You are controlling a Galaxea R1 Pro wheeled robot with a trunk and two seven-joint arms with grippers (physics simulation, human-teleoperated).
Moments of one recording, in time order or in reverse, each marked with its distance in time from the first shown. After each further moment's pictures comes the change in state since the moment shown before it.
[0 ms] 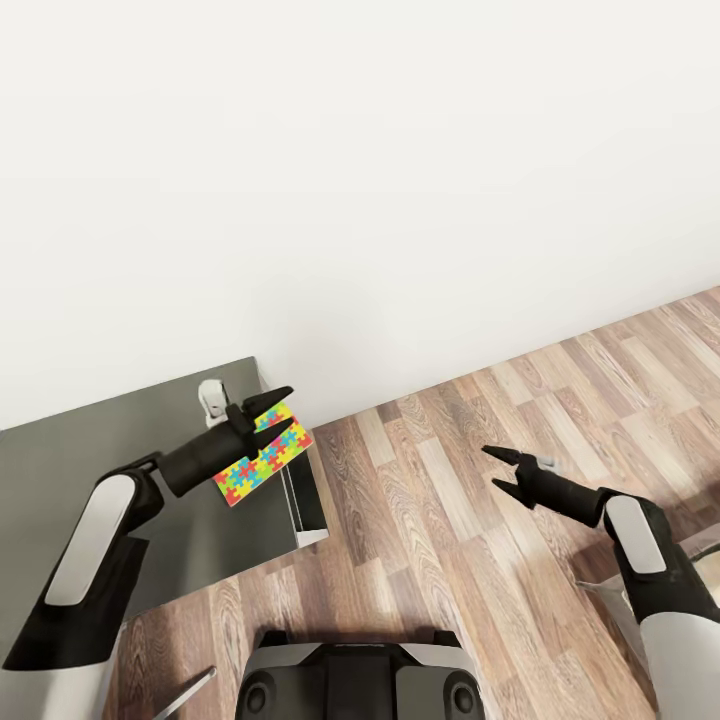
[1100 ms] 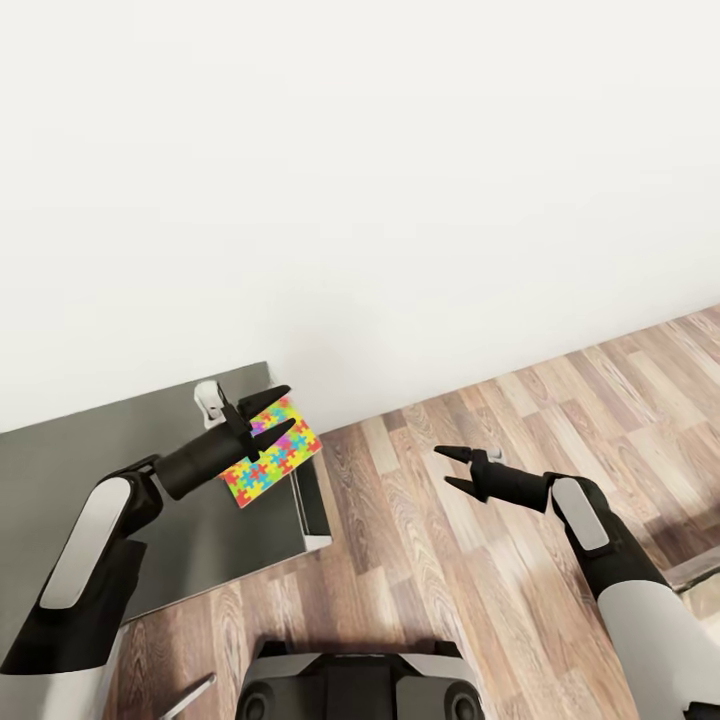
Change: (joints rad) left arm 0.010 0.006 -0.001 0.000 0.077 0.010 -0.003; right arm -0.087 0.039 0.222 0.113 0.000 0.014 0.112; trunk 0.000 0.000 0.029
